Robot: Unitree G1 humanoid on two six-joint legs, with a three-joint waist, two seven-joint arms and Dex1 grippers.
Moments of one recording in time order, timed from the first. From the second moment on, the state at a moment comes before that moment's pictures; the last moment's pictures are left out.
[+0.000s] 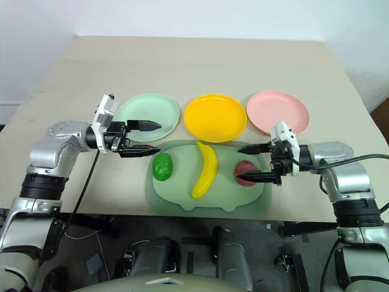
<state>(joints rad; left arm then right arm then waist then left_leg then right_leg) -0.64 0.61 -0.02 0.24 -0.49 0.41 -1.43 -0.38 -0.80 -0.02 0.08 0.44 0.42 1.47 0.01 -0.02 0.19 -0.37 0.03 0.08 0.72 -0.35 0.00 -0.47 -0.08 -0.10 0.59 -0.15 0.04</state>
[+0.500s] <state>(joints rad) -0.66 0.61 -0.02 0.25 -0.49 0.41 -1.43 -0.38 -0.80 0.07 0.12 0.34 0.28 1.47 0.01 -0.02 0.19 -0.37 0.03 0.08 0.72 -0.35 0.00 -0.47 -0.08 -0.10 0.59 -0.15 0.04</state>
